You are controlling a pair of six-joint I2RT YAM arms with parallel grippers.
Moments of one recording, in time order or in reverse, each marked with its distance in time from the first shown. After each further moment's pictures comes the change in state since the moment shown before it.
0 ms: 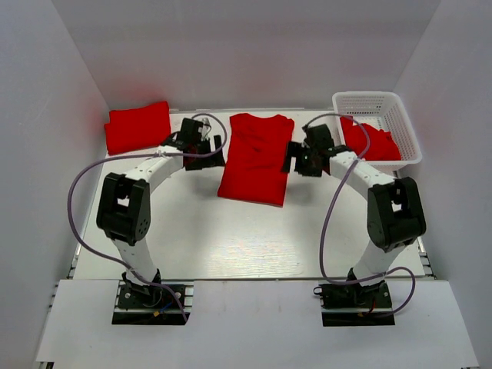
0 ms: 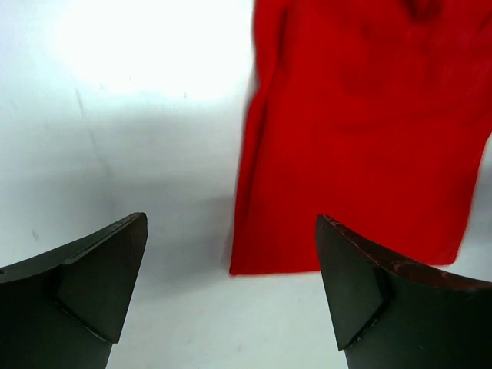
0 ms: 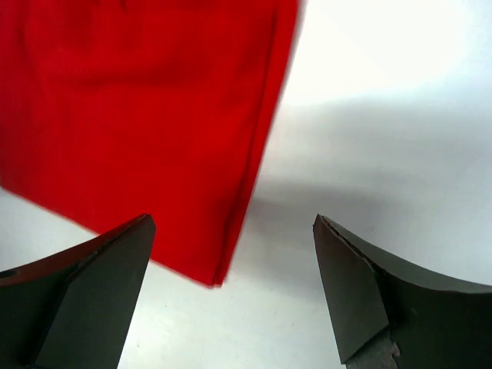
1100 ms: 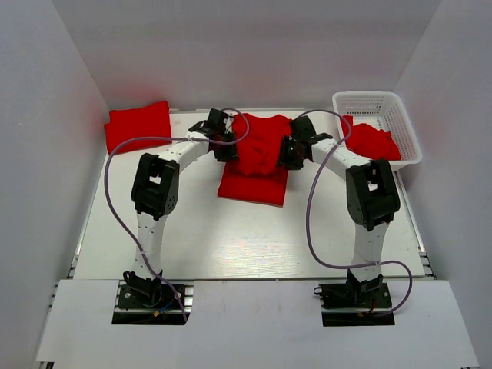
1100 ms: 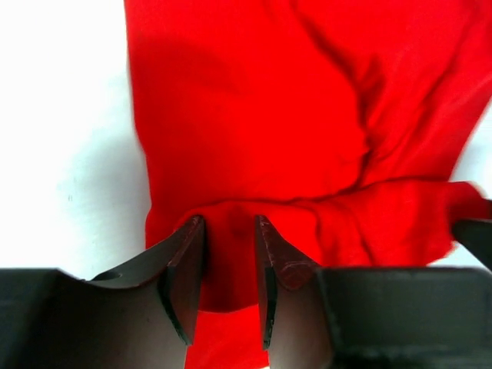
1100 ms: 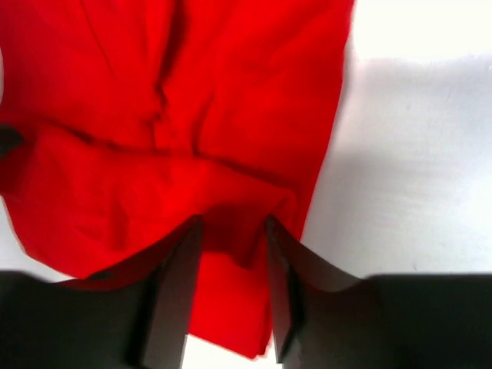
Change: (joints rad) left arm -0.080 0.371 0.383 -0.093 0.070 -0.051; right arm 0.050 0.245 0.217 -0.058 0.025 0.131
